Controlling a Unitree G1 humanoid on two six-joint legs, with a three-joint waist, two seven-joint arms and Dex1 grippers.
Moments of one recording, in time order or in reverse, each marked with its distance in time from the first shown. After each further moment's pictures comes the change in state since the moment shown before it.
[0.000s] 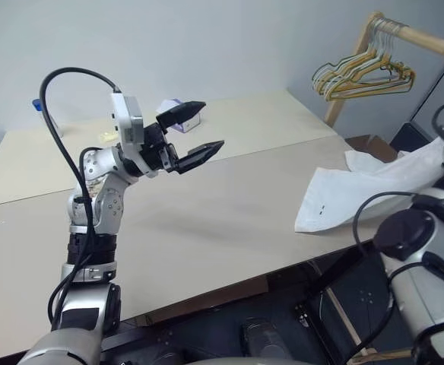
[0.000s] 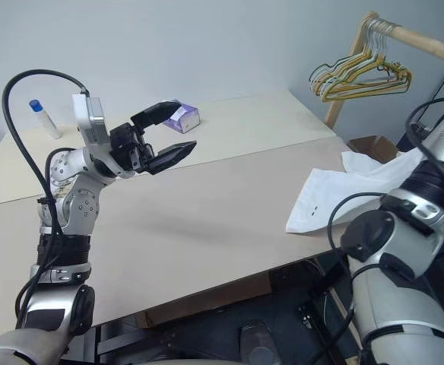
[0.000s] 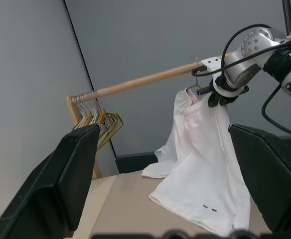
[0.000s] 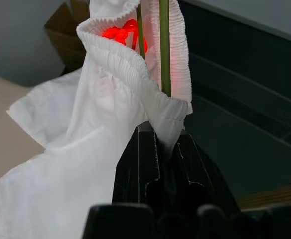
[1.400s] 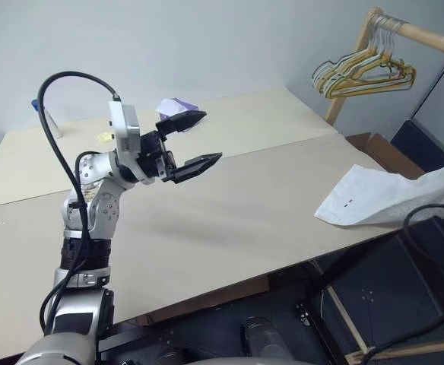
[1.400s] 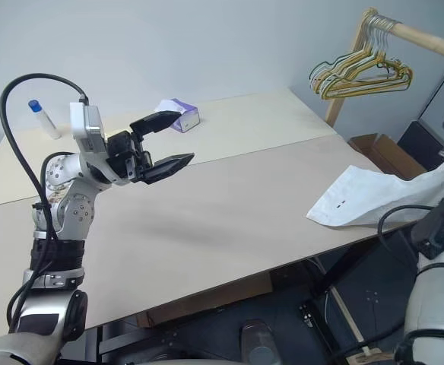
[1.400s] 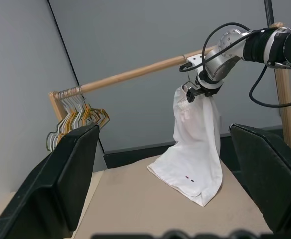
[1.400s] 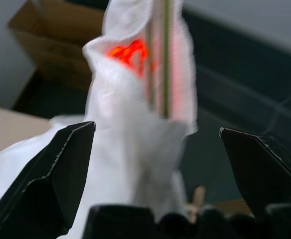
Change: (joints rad) left arm 0.032 0.036 -0.019 -0.028 -0.040 -0.002 -0.044; right arm -0.060 -0.276 0.251 0.566 0.271 -0.346 -0.149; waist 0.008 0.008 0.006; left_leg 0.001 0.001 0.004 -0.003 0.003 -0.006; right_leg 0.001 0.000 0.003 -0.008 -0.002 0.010
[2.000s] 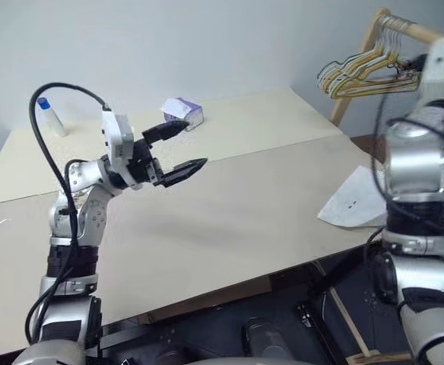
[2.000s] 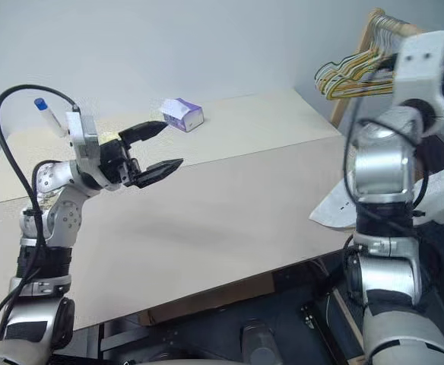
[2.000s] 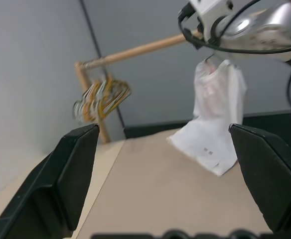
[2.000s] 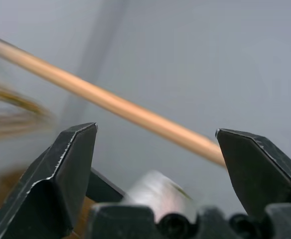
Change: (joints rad) left arm 0.093 0.096 0.031 0.005 0.060 0.002 0.069; right arm 0.432 0.304 0.488 -1.069 -0.289 -0.131 0.102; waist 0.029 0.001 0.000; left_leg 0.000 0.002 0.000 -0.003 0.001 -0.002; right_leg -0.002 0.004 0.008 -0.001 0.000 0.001
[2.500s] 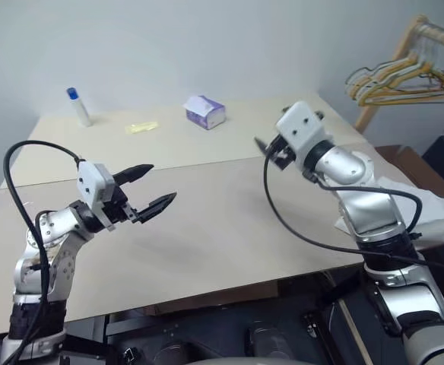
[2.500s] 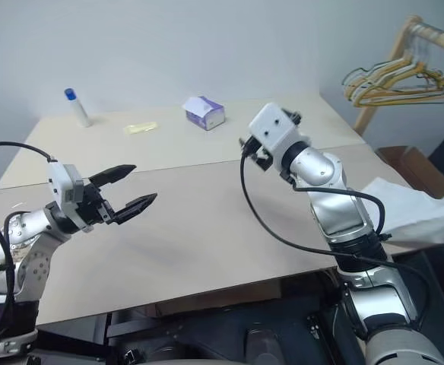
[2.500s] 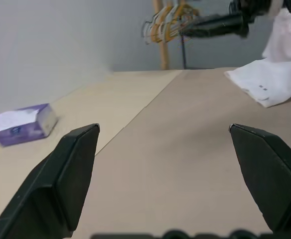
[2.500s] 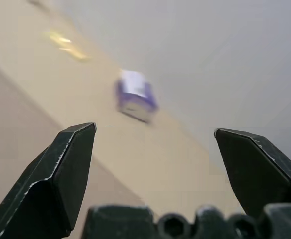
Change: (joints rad) left arm 0.401 0.075 0.107 -0.276 0.013 0.083 0.181; right arm 0.124 0.007 0.260 -0.094 0.259 -0.273 0.881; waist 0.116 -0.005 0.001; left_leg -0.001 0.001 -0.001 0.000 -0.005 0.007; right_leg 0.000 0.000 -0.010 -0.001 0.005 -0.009
